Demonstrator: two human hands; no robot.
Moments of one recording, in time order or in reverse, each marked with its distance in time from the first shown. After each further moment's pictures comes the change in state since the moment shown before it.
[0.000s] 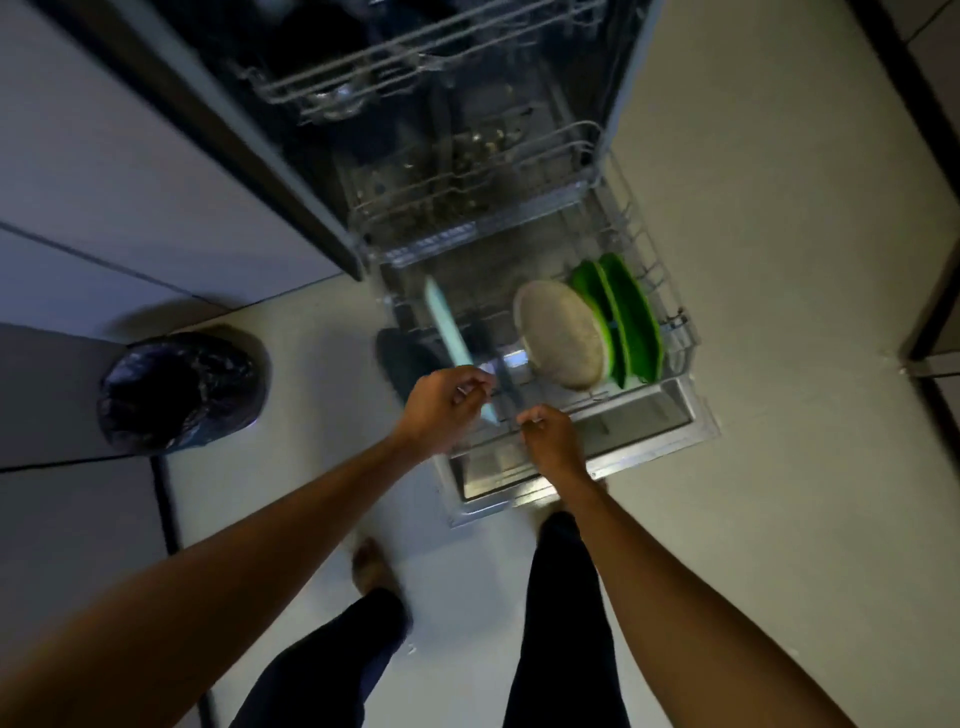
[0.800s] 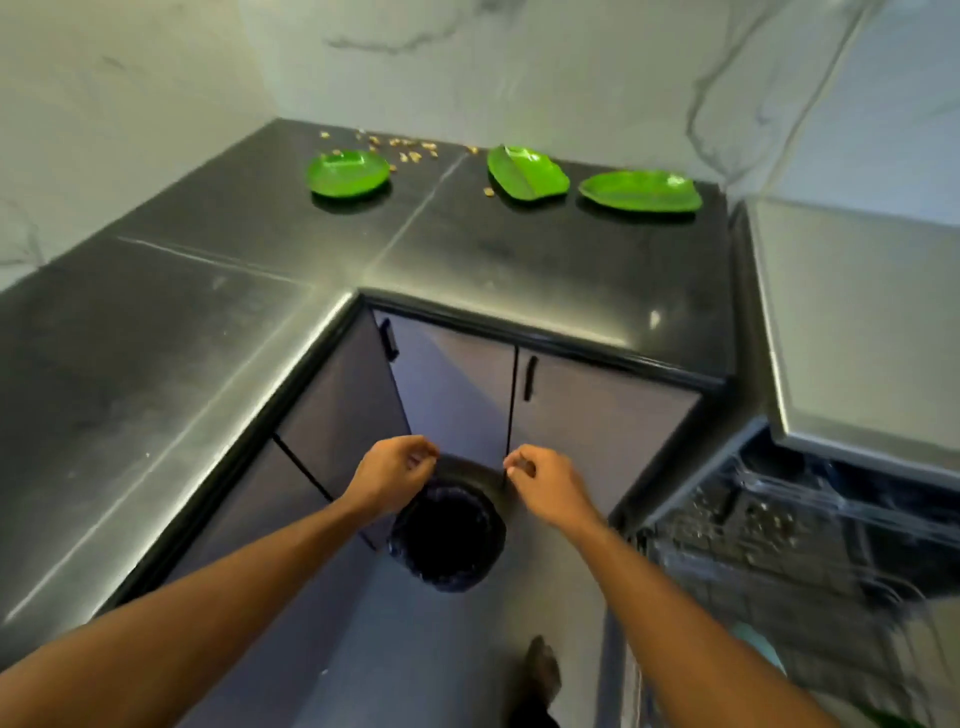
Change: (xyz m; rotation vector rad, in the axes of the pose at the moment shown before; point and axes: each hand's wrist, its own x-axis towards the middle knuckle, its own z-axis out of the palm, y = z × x) left_hand -0.249 -0.156 -0.538 0.120 0.722 -0.223; right_hand -0.194 -0.521 0.284 -0.501 -0.304 -0.840
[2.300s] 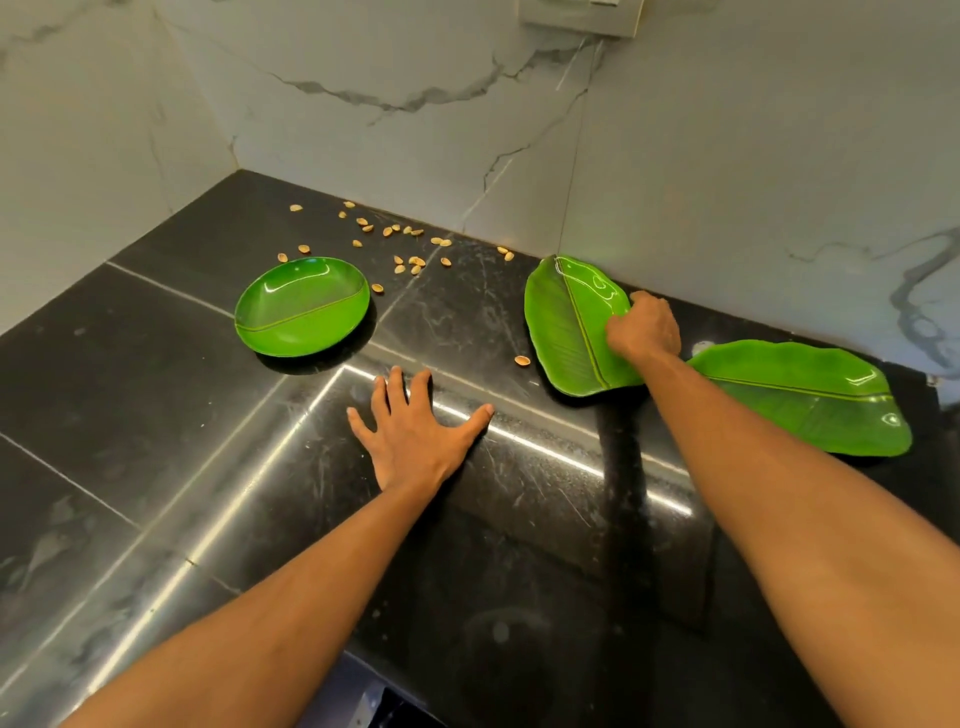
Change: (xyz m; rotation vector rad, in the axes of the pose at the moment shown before) left_hand 0.476 0.060 -0.080 0.283 0.387 -0.380; right_hand 0.620 -0.123 -0.225 -0.232 0.372 0.203
